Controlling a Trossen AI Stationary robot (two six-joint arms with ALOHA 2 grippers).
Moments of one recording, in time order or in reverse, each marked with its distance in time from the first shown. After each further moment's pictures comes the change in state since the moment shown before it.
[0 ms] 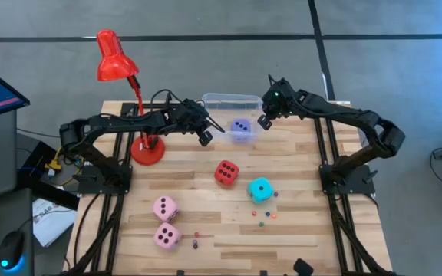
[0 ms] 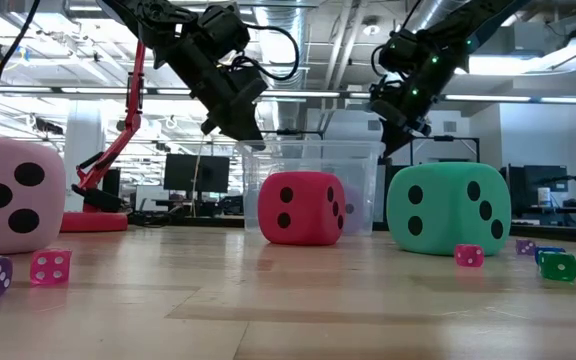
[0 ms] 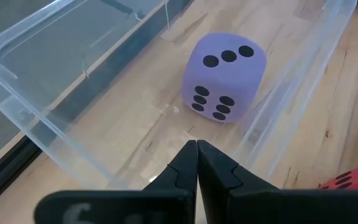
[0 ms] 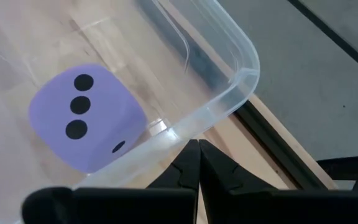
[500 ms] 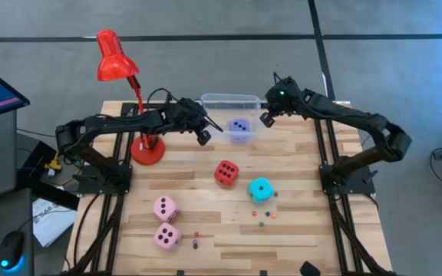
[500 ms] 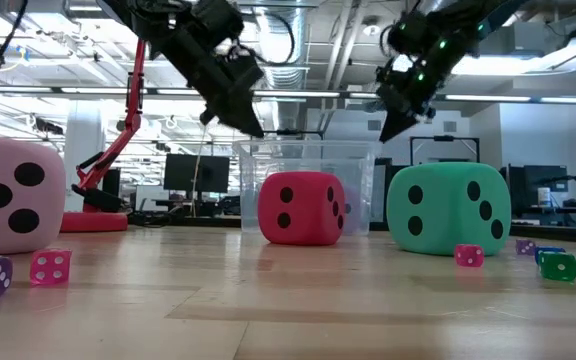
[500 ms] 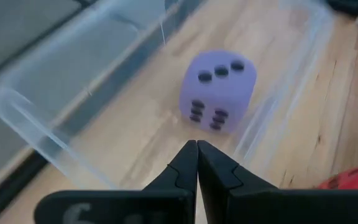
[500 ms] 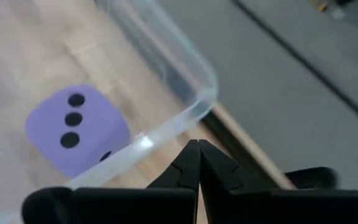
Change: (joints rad) left arm -0.001 -0.060 -0.001 -0.003 -0.015 0.027; right arm 0.021 -0.098 0.000 0.004 0.083 -0.026
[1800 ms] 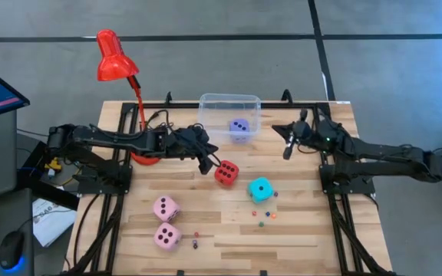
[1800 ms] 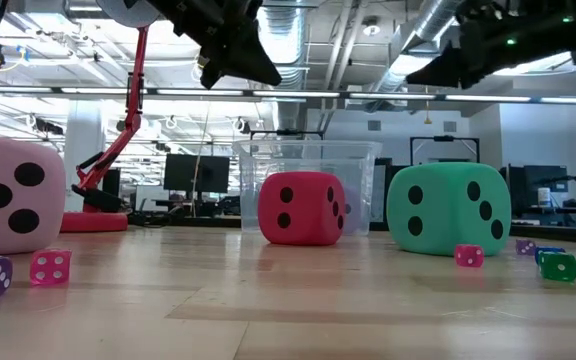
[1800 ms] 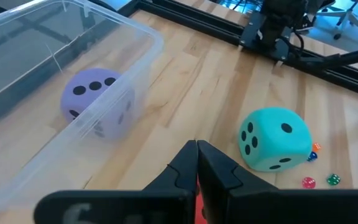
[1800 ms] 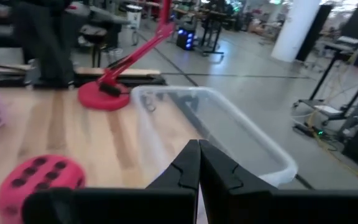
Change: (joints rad) left arm -0.365 -0.090 0.000 0.004 -0.133 -0.240; right arm 0.371 -0.676 -0.623 0.563 0.034 -0.082
